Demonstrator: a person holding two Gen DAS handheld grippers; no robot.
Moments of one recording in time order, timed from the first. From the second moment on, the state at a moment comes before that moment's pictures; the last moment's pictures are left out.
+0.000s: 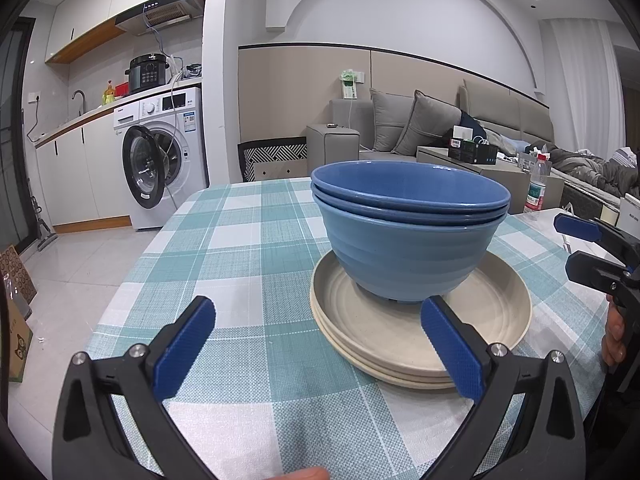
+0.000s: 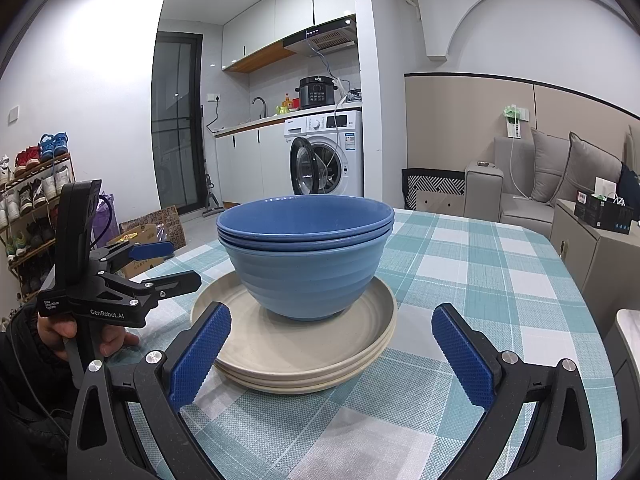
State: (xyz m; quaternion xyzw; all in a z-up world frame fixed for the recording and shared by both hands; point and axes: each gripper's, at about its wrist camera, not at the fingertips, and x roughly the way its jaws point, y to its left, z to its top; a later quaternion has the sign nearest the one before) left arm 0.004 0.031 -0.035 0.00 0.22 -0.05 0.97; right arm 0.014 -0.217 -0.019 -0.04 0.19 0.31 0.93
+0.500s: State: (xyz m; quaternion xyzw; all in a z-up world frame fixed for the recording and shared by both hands) left arm 0.004 0.030 -0.035 0.00 0.22 -0.05 0.97; right arm 0.014 -0.214 -0.018 -0.04 0.19 0.31 0.93
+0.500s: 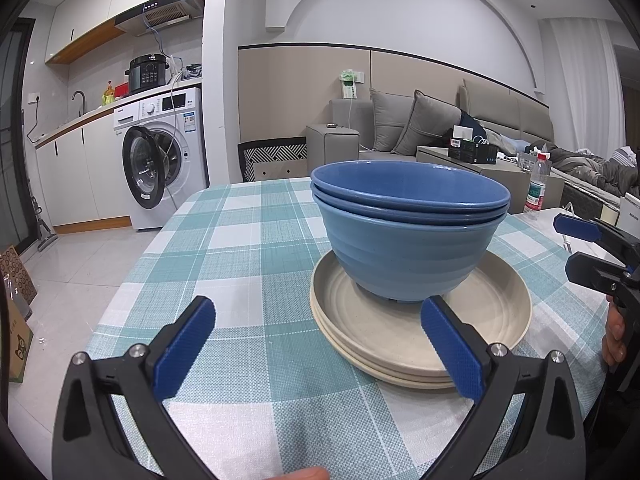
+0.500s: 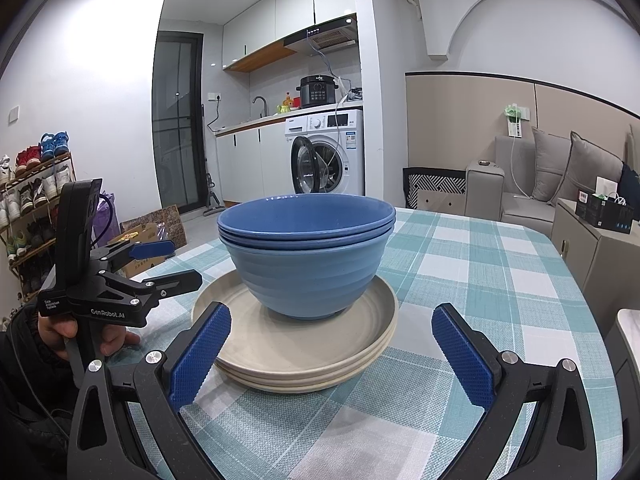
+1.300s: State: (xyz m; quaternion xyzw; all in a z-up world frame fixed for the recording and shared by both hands) left arm 0.006 0.032 -0.034 0.00 0.22 -0.05 0.97; right arm 0.014 -0.214 -0.016 -0.04 0.19 0.31 0.93
